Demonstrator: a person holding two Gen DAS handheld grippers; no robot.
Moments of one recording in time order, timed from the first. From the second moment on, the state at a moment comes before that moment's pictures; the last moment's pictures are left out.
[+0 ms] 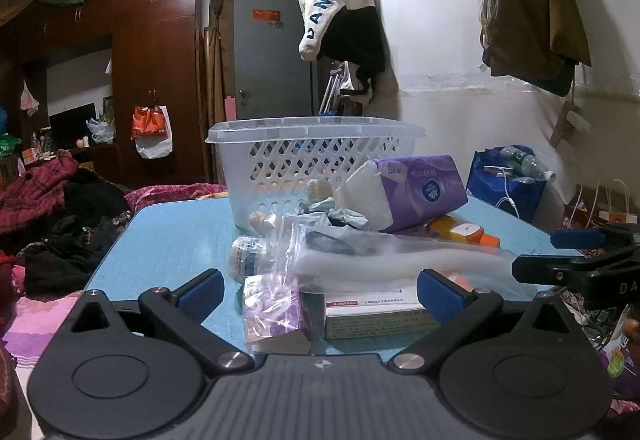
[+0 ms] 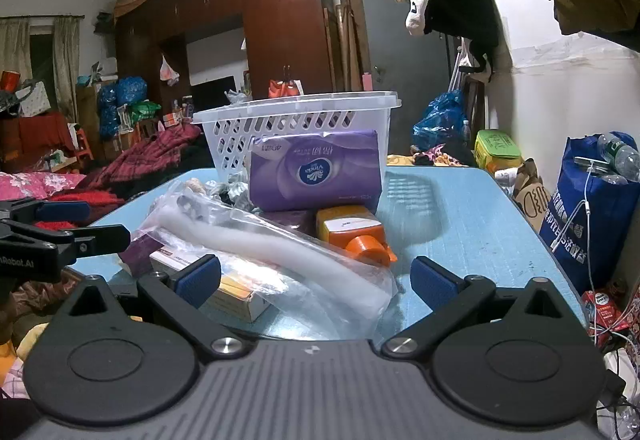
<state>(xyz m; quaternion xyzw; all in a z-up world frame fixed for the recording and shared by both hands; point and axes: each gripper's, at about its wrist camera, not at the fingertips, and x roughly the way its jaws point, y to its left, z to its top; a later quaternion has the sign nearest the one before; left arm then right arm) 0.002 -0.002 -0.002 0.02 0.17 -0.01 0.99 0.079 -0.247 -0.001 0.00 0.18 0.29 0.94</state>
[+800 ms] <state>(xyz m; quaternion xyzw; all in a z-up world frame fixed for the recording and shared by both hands) 0.002 0.000 -0.002 0.02 0.17 -0.01 0.99 0.078 -0.247 -0.001 0.00 0.18 0.29 0.94</state>
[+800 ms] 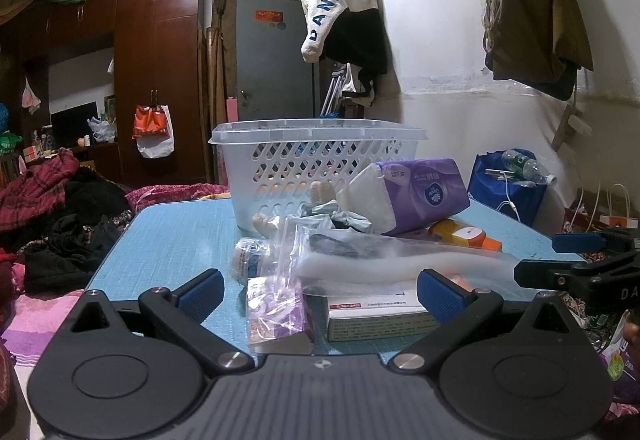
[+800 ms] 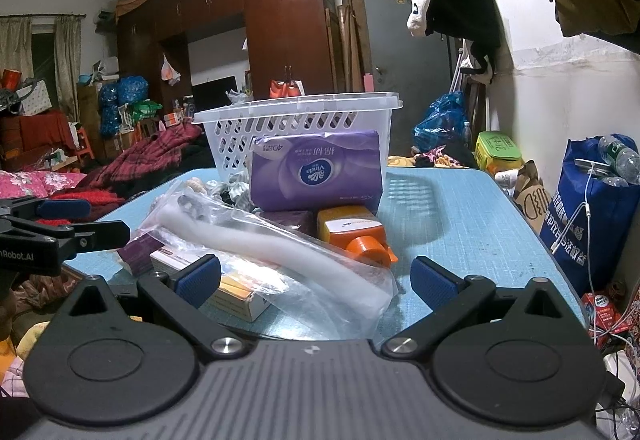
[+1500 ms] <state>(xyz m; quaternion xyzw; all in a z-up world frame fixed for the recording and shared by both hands) 0.005 0.003 -0.002 0.01 0.17 -0.01 0.99 0.079 -0.246 -0.002 0.00 0.18 0.29 0.94</state>
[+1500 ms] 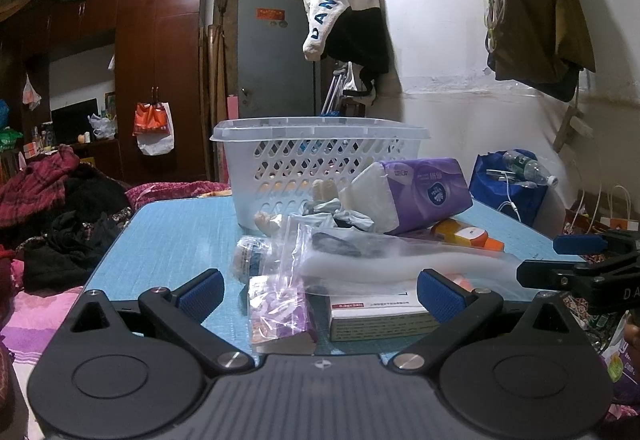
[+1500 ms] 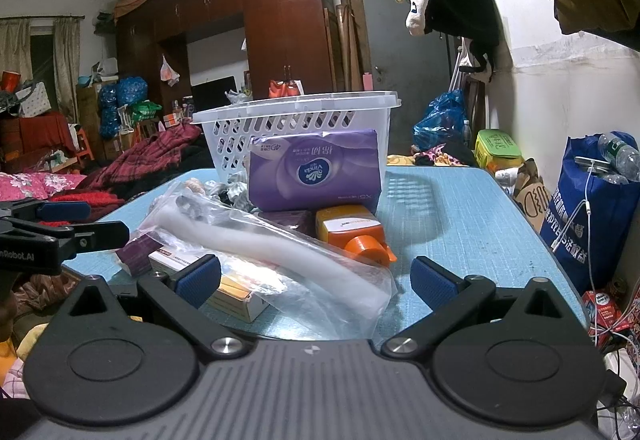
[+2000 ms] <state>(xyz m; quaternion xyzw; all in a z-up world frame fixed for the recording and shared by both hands) 0.007 0.007 -0.004 0.01 0.17 -0.01 0.98 0.080 -0.247 -0.002 0.00 0.18 0.29 0.94</state>
